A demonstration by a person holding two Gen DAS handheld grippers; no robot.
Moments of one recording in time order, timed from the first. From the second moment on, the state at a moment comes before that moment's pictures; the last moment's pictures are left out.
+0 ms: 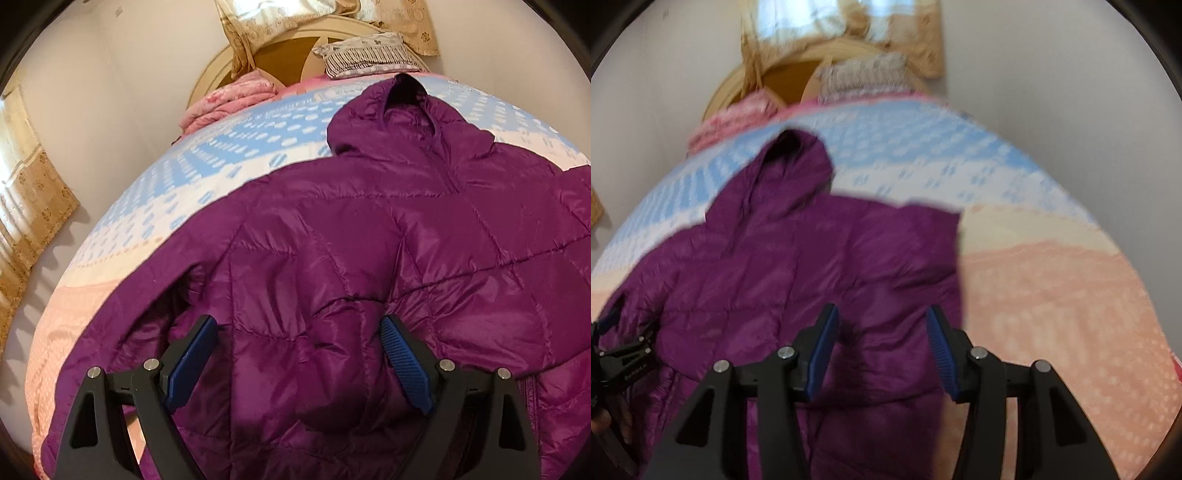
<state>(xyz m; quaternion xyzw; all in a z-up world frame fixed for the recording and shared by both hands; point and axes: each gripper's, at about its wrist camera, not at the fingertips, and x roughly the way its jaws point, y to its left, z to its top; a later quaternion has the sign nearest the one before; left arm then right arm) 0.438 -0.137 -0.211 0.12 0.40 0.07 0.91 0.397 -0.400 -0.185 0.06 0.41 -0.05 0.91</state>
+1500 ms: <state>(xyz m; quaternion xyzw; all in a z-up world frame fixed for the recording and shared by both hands) 0.221 0.246 -0.198 -0.03 0.43 0.28 0.86 0.270 -0.288 -0.190 0.00 0.35 0.01 0.94</state>
